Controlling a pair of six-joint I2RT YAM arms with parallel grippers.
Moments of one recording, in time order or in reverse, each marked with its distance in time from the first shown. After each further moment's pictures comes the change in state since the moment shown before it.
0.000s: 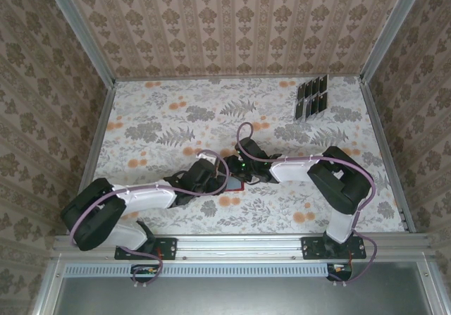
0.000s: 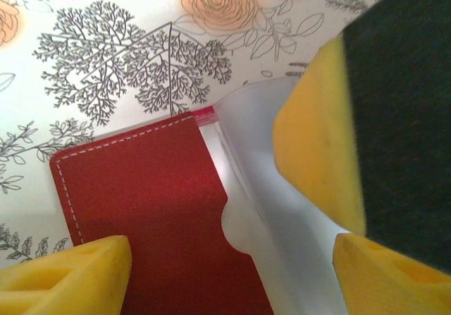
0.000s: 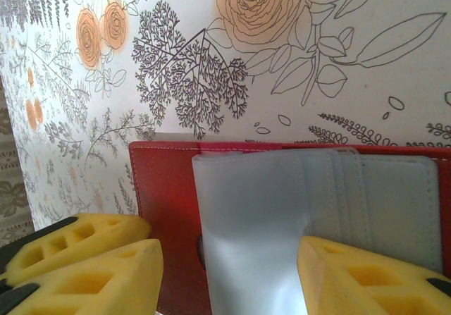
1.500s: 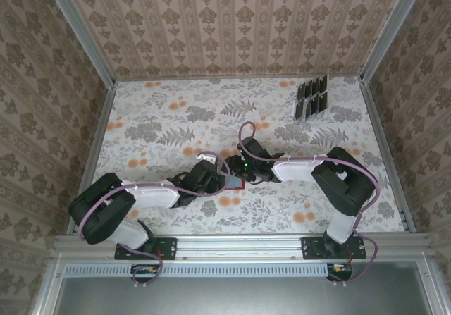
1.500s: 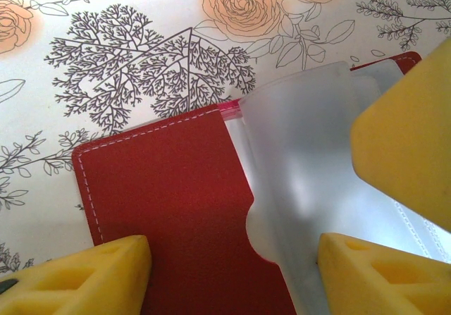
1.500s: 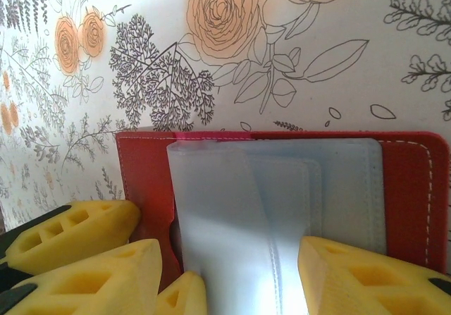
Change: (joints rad) left arm 0.001 0.065 -0.020 0.098 -0.049 -0.004; right arm -0.018 -0.028 -0.004 -0.066 0.034 -0.055
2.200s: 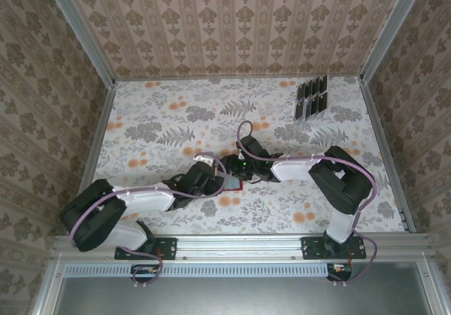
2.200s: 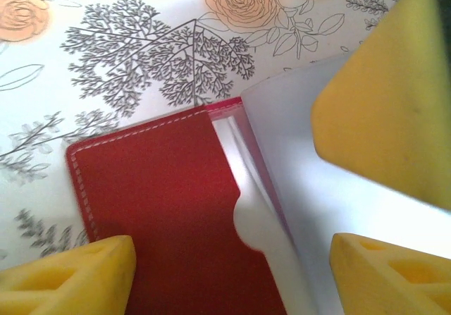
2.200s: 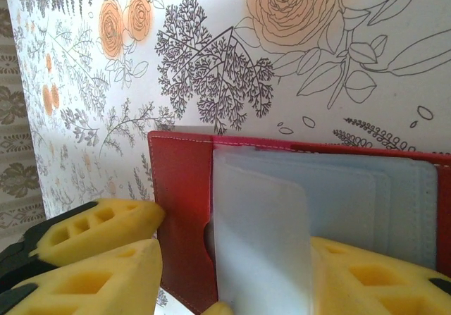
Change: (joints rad) left arm 0.001 -0.121 -0.043 -0.053 0.015 0.000; right arm 0.001 0.019 0.002 0.082 -0.087 0.006
